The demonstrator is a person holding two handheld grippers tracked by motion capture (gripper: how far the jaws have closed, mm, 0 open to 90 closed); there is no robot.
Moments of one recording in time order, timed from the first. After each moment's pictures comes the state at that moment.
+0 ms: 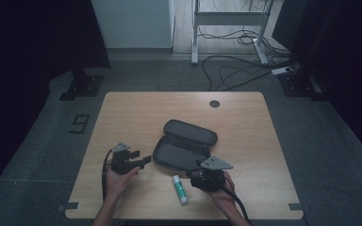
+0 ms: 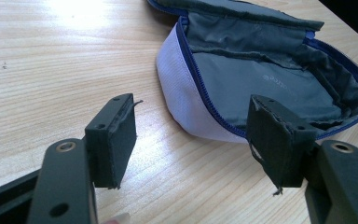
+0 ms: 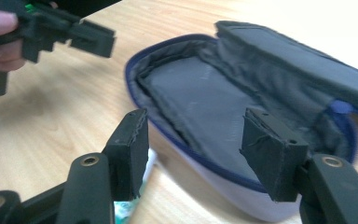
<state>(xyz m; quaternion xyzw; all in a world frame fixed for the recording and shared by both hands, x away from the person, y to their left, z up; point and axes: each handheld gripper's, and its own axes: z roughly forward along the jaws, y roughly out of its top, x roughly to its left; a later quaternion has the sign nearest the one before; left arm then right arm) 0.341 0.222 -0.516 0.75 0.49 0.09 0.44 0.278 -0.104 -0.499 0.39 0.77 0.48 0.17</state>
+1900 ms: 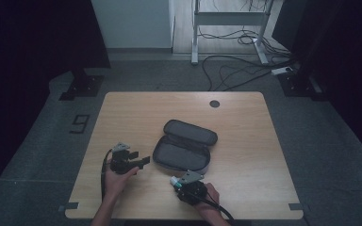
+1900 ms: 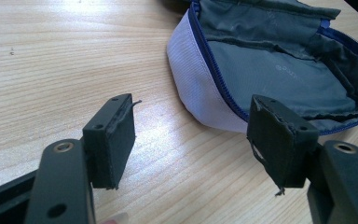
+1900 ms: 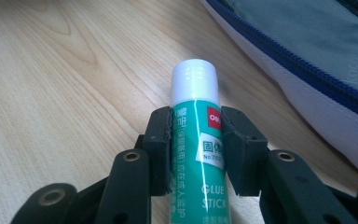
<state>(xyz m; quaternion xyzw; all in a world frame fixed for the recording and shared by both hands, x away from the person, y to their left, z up) 0.344 0.227 -0.521 0.75 0.49 0.08 0.43 0.263 -0.053 -0.546 0.35 0.85 0.37 0.15</state>
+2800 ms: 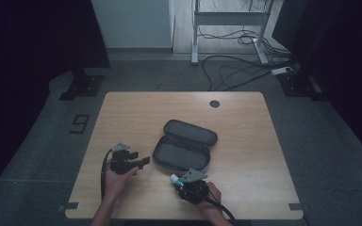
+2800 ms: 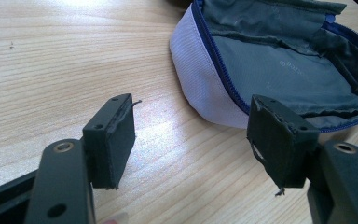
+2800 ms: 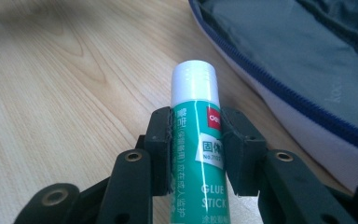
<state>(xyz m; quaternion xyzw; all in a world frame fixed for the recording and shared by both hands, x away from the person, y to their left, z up) 0.346 0.229 -0.523 0.76 0.49 0.08 0.42 0.263 -0.059 -0.534 0.34 0.84 0.40 0.14</state>
